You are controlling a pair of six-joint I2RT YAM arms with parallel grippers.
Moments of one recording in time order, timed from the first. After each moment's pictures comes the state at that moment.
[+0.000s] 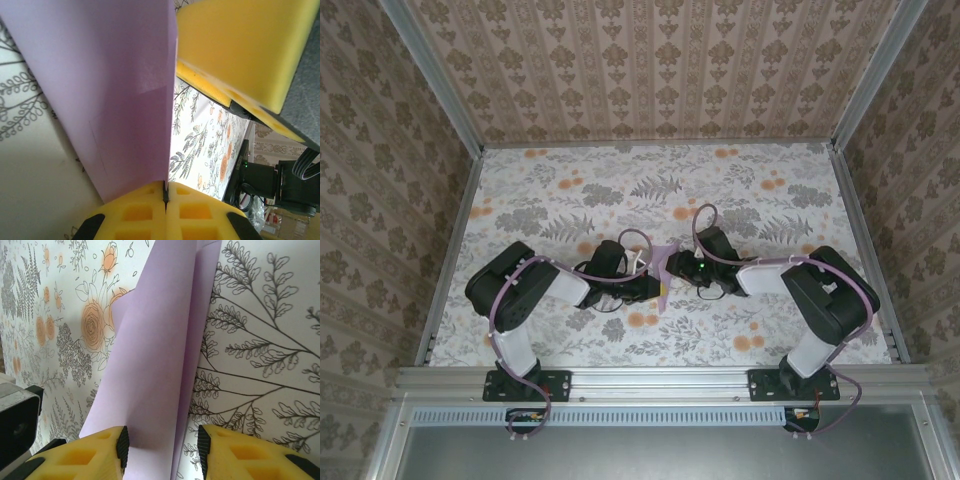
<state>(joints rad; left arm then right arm) -0.73 1.80 0.57 0.56 0.75 -0.90 0.54 1.67 0.65 0.25 -0.29 0.93</state>
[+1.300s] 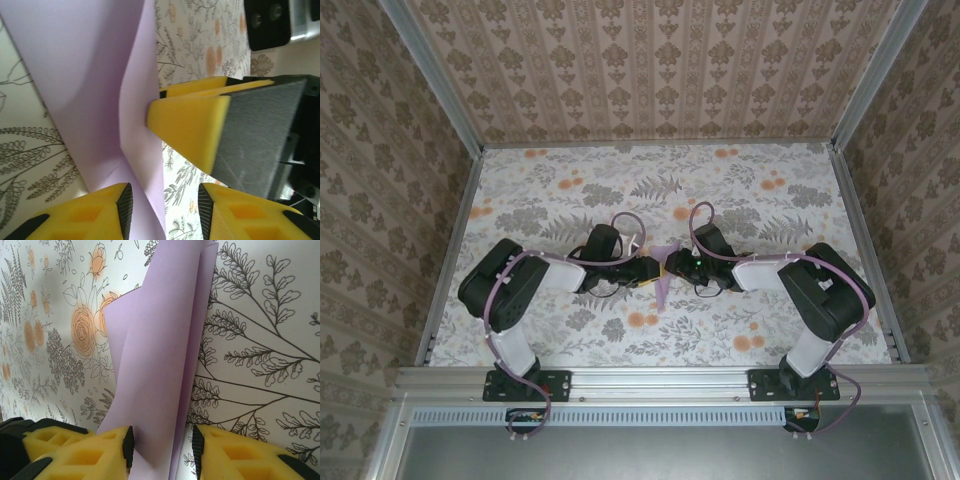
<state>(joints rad) -0.65 1.79 0.68 0.41 0.76 -0.85 0.55 1.70 0.69 0.18 -0.27 0.94</state>
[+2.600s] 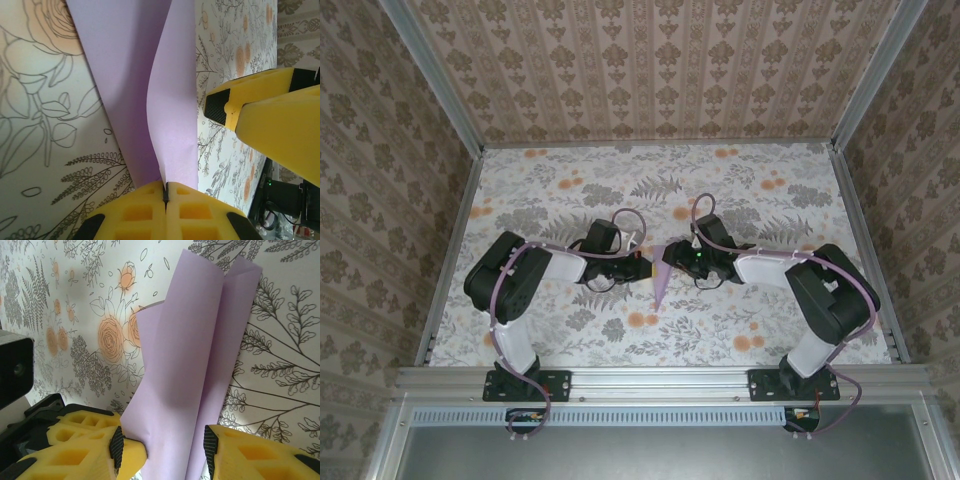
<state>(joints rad) -0.59 1.84 0.75 0.26 0.77 -0.66 0.52 1.67 0.77 0.07 -0.32 0.95</state>
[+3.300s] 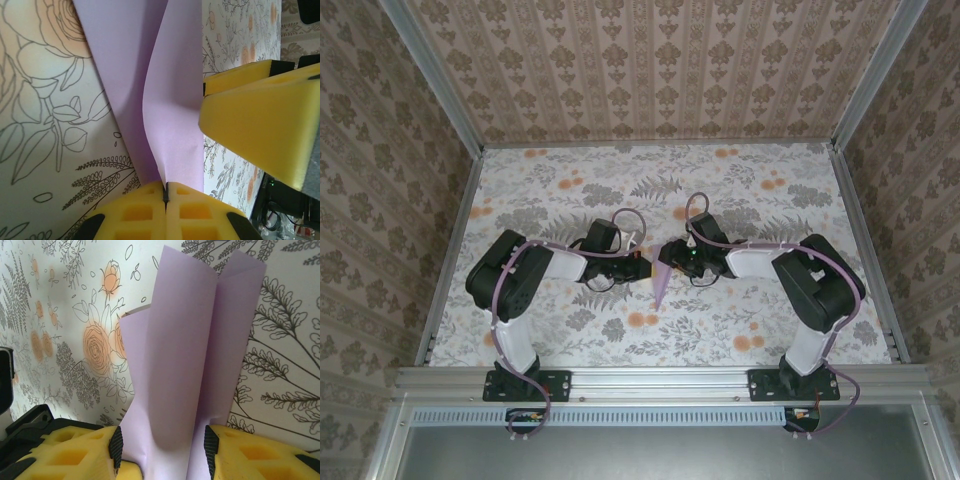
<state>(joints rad) -0.59 1.85 0.77 0.25 0.77 -0.65 0.52 1.77 0.84 0.06 -0.33 0.95</state>
